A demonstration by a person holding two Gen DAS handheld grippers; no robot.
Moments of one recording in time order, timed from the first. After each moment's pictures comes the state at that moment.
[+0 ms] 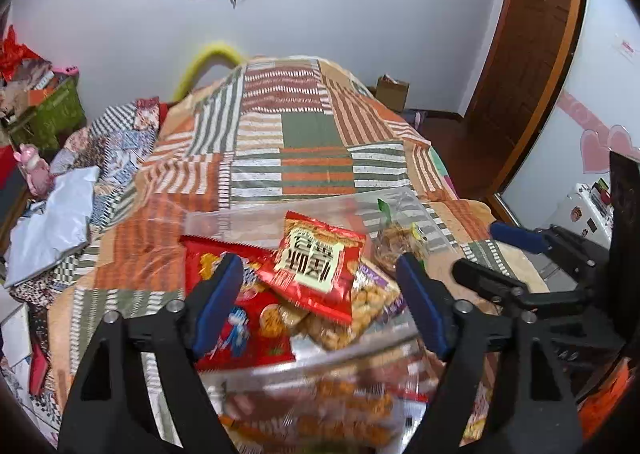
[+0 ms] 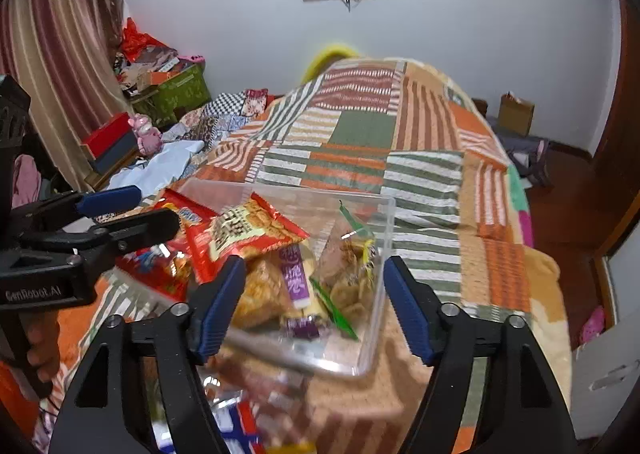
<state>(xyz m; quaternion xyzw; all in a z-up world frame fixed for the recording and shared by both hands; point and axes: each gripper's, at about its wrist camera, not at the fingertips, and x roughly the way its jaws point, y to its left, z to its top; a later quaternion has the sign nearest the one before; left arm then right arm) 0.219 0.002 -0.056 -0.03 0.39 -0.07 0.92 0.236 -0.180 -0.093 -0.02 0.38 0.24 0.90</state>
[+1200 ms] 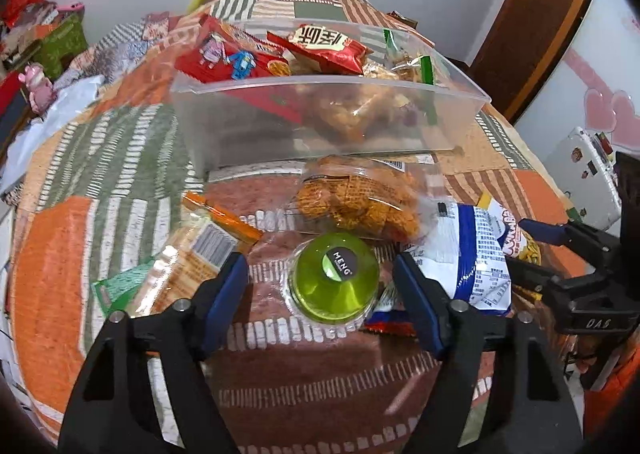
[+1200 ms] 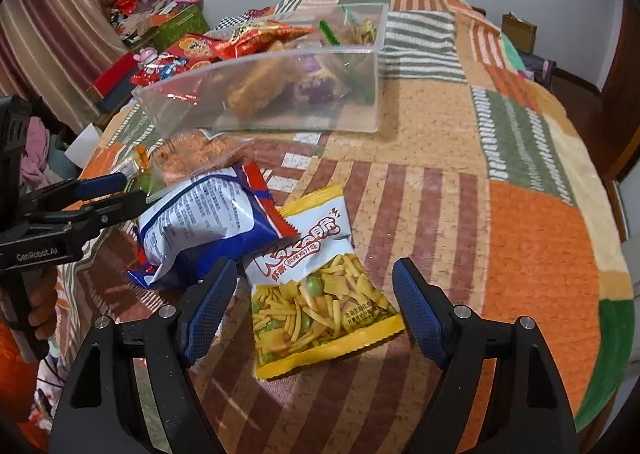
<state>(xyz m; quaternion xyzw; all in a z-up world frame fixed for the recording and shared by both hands) 0.114 0.005 -0.165 -0.05 0.49 -0.08 0.86 0.132 -0.213 -0.188 -0.01 0.49 0.24 0.84</state>
